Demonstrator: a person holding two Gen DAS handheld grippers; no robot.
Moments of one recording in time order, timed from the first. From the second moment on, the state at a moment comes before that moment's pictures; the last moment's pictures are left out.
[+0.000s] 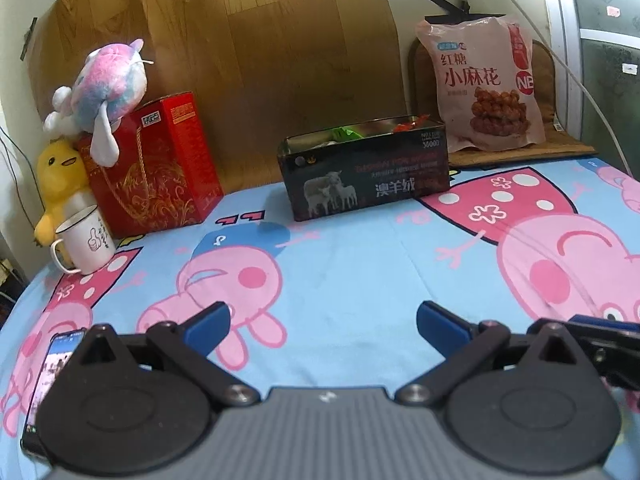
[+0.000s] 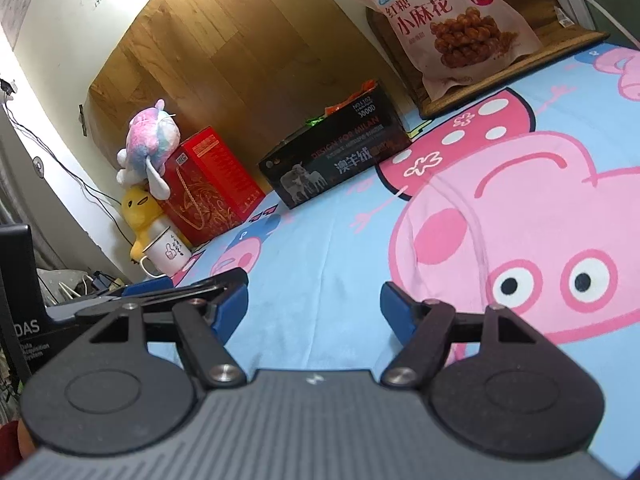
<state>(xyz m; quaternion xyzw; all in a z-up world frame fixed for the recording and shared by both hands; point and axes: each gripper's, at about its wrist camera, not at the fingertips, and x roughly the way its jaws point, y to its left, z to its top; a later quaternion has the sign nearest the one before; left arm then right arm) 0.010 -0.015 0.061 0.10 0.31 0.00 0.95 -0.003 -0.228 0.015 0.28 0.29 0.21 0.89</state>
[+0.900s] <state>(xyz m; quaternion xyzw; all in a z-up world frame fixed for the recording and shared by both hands) 0.005 -0.027 0.050 0.12 0.32 0.00 0.94 -0.015 -0.237 0.016 0.29 0.26 0.18 0.90</state>
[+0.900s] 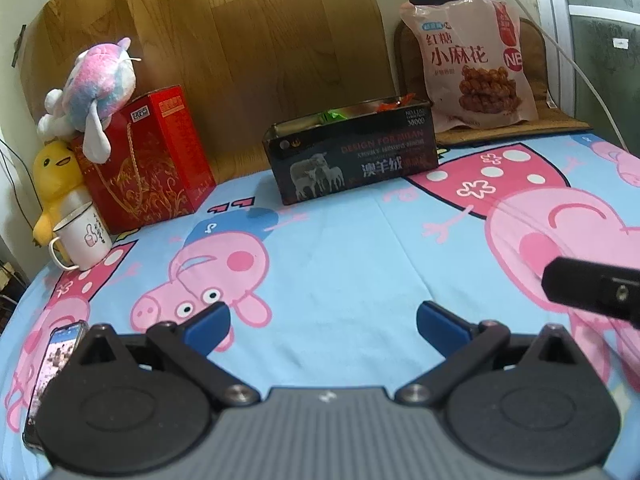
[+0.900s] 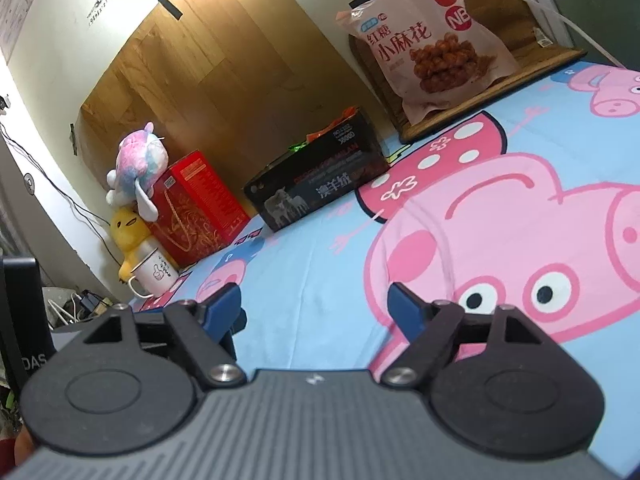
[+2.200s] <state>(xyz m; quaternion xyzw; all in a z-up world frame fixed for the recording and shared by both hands) 0.014 -0.023 0.035 0.11 0.36 0.00 0.92 -0.008 -0.242 0.008 0.30 0.28 0.18 0.89</state>
